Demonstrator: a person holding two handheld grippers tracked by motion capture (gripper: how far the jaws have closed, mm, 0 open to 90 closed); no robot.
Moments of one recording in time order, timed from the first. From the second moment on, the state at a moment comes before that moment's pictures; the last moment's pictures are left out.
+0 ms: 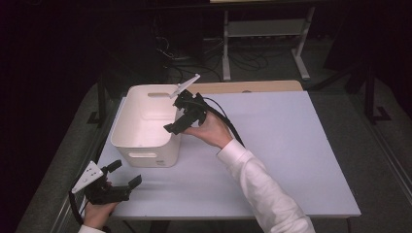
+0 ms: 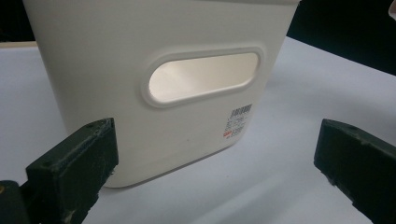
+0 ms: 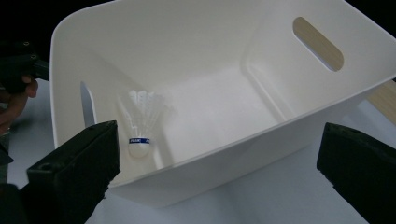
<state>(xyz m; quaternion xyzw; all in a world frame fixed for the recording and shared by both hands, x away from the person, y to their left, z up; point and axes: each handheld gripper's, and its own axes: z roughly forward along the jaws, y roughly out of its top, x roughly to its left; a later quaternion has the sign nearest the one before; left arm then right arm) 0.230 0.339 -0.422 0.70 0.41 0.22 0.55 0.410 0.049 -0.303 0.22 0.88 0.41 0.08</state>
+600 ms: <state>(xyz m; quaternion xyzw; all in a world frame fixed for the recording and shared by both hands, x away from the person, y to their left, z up) 0.231 0.339 -0.423 0.70 0.41 0.22 0.55 0.409 0.019 -0.311 0.24 0.87 0.42 0.08</state>
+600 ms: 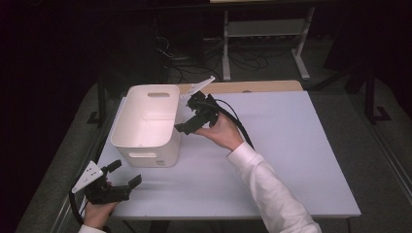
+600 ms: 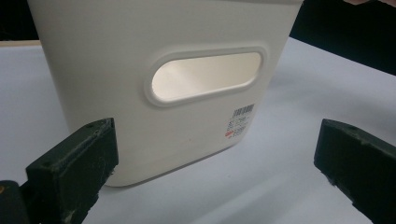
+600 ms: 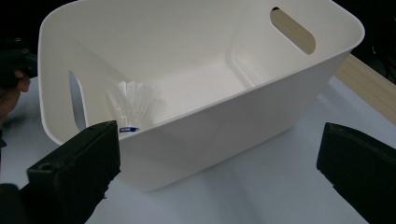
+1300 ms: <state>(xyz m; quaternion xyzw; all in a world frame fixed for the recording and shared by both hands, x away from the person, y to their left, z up) 0.231 0.337 -0.424 0.69 0.42 0.21 0.55 0.407 -0.015 -0.324 0.27 0.86 0.43 0.07</state>
